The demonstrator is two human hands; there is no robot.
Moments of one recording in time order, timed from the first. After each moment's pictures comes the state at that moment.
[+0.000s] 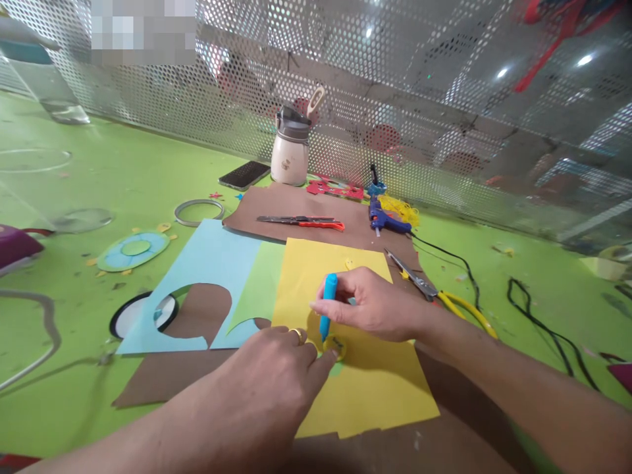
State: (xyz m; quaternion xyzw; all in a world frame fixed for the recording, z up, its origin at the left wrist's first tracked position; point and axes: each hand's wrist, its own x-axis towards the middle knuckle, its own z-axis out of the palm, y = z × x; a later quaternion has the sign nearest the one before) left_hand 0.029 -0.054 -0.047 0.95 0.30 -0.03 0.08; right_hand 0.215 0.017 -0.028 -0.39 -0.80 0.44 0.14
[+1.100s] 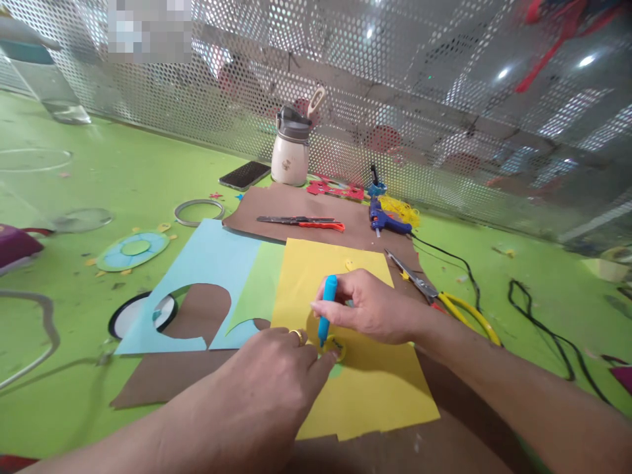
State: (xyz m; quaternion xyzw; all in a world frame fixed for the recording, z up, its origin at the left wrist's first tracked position) left_hand 0.031 -0.054 -0.044 0.95 0.30 -0.03 0.08; right_hand 0.214 0.018 -0.028 -0.38 -0.80 0.44 0.14
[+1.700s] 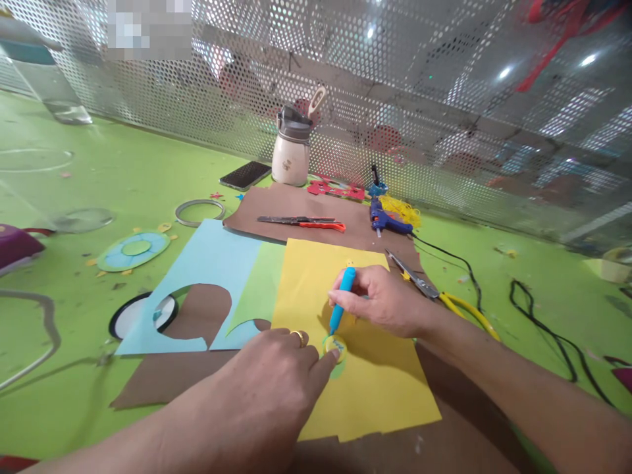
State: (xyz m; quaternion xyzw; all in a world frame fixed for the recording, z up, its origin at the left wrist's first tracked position) left_hand 0.029 -0.055 -0.048 0.95 0.30 -0.01 0.09; right_hand 0.228 0.020 -0.034 -0.46 -0.77 0.41 0.16
